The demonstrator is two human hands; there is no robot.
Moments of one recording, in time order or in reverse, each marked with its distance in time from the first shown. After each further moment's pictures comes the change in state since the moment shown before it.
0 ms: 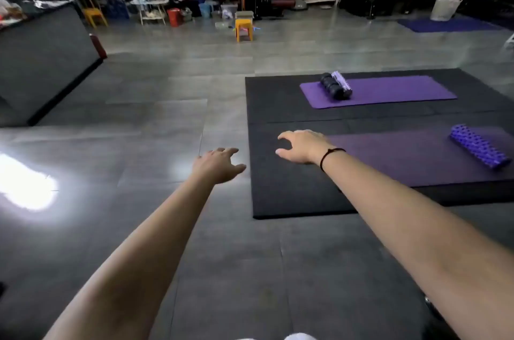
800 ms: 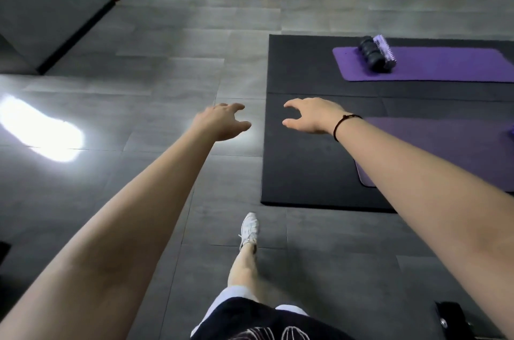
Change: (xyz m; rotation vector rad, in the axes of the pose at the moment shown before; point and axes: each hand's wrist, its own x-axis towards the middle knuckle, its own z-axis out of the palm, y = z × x) left_hand 0.178 -0.017 -0.006 -0.045 -0.031 -0.099; right_hand 0.192 0.041 0.016 -0.036 -0.122 -0.120
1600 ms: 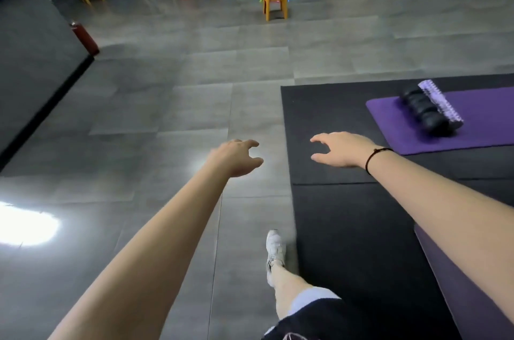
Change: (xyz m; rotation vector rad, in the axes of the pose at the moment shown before) left_hand 0.796 -0.103 -0.168 0.019 -0.135 0.076; right_hand 0.785 0.142 -0.159 0.055 -0.099 0.077
